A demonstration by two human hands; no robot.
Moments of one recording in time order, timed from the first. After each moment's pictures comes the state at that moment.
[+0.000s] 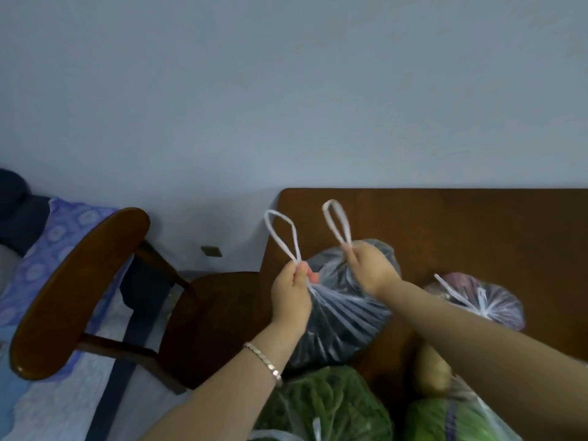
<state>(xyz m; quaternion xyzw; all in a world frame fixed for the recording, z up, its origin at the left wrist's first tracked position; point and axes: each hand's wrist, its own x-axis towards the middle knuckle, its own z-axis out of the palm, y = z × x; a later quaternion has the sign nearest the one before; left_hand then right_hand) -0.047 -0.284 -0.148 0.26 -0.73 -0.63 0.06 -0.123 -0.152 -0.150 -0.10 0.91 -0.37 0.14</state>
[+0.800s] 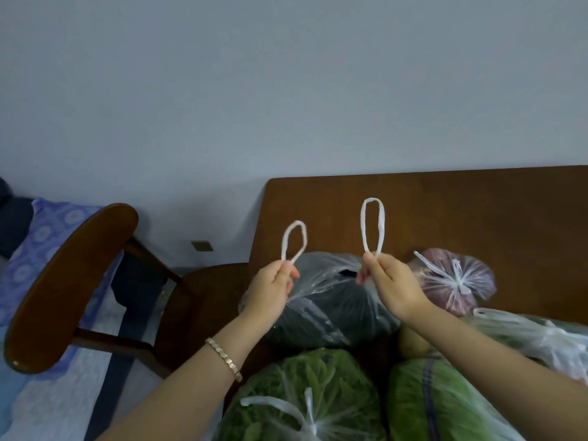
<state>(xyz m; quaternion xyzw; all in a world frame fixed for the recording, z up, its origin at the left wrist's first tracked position) -0.013 -0.300 -0.137 0.14 -0.83 -0.54 -0.03 -0.041 -0.098 -0.134 -0.03 0.85 -0.52 0.10</state>
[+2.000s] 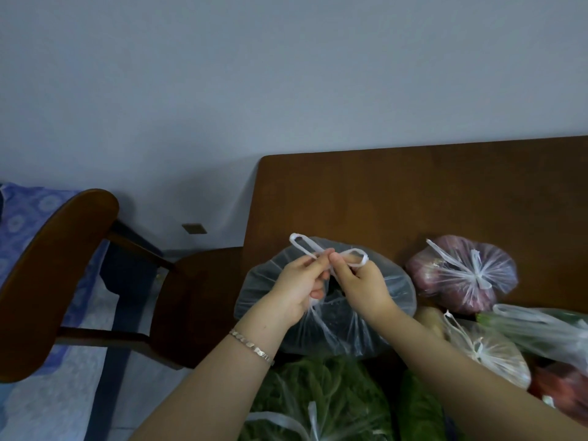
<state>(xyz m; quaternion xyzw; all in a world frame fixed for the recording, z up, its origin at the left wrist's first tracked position) -0.060 -0.266 -0.163 0.26 -0.58 -0.74 -0.22 -0.060 -0.152 -0.180 -0.02 0.78 -0.62 0.11</state>
